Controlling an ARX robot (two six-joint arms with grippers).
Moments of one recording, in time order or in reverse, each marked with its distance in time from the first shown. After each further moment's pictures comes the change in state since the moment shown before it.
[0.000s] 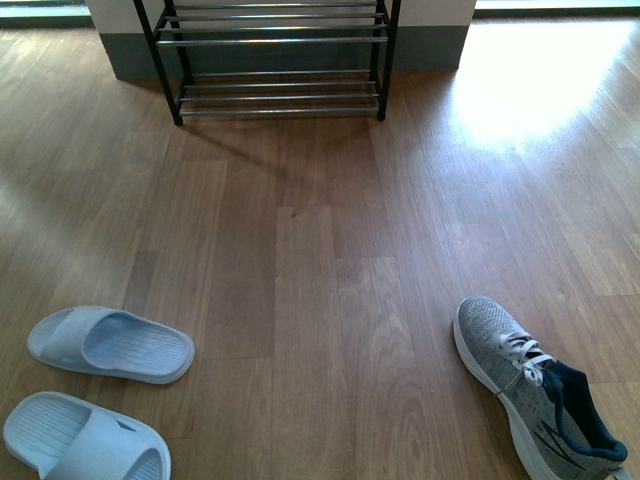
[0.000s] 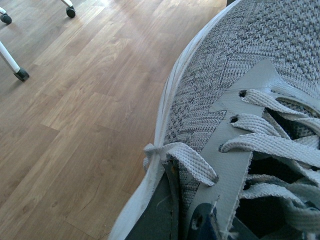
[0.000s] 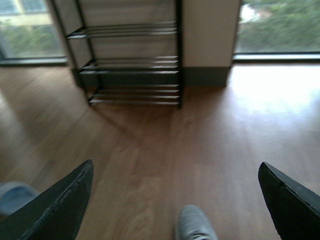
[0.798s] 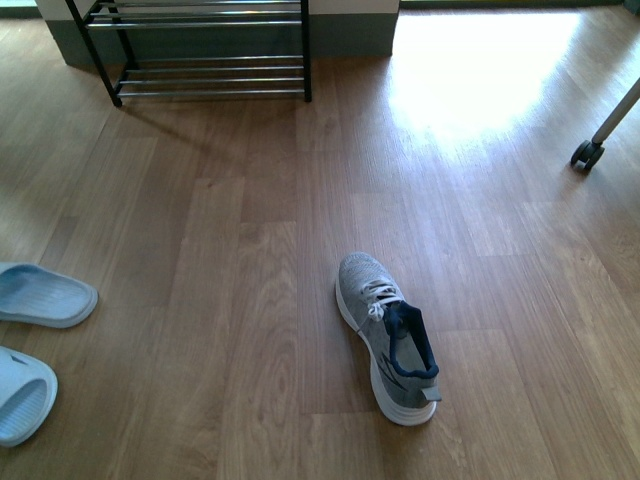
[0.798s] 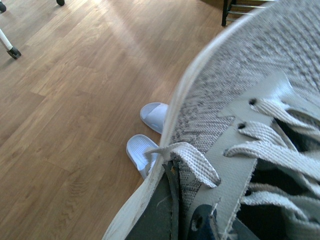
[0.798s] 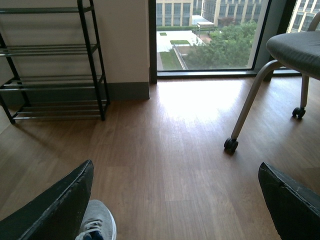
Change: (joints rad) left arm -0.003 -0.002 0.000 0.000 0.012 -0.002; right arm 0.105 -0.299 -0.019 -0.139 0.420 -0.008
